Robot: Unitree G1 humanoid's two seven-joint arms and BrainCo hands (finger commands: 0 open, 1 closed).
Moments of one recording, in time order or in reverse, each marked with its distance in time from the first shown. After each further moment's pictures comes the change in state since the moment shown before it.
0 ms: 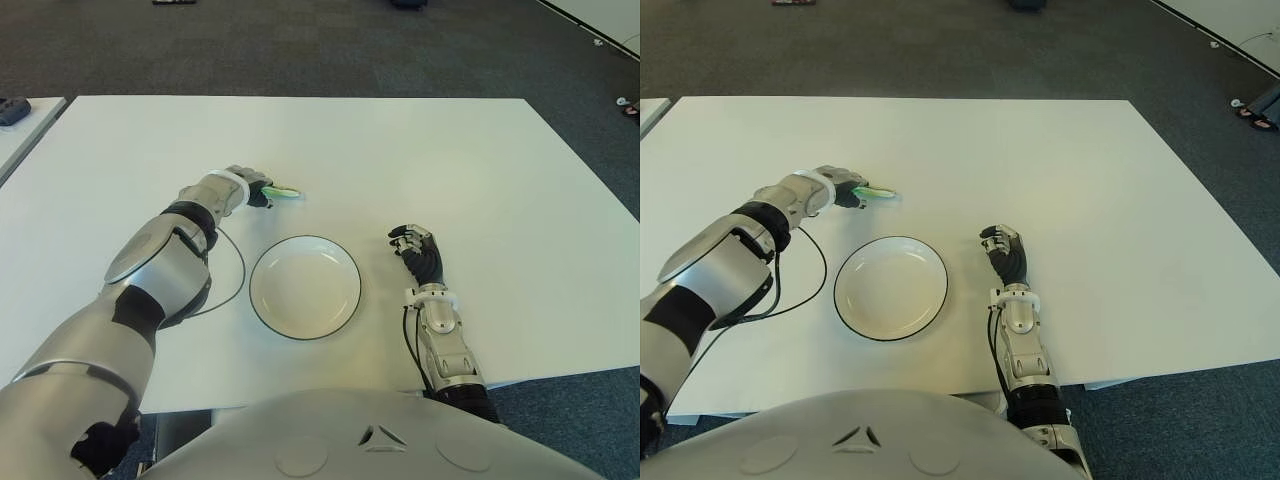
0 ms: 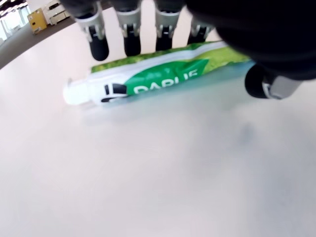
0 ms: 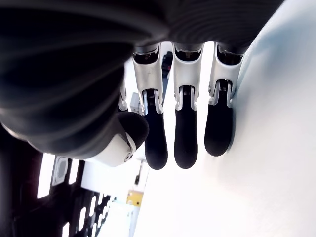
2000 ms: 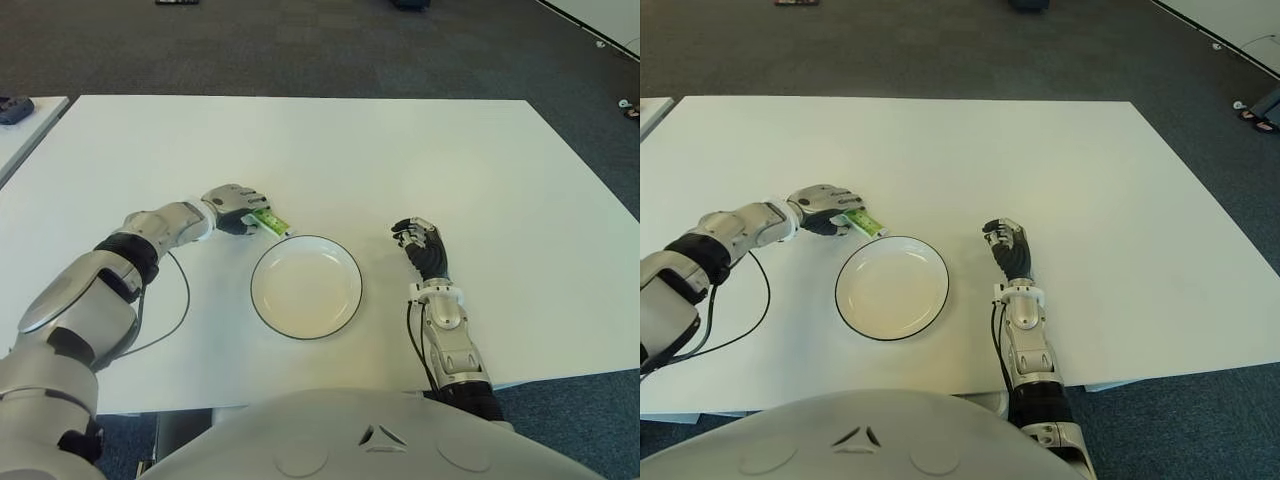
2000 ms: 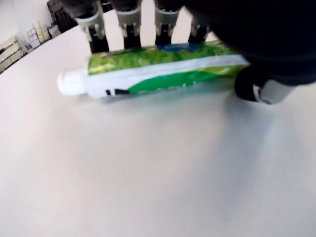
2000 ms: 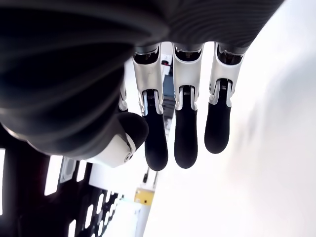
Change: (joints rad) left arm 0.246 0.299 -0.025 -0.377 0.073 -0.246 0.224; right arm -0.015 -0.019 -0.012 -0.033 0.000 0.006 0.019
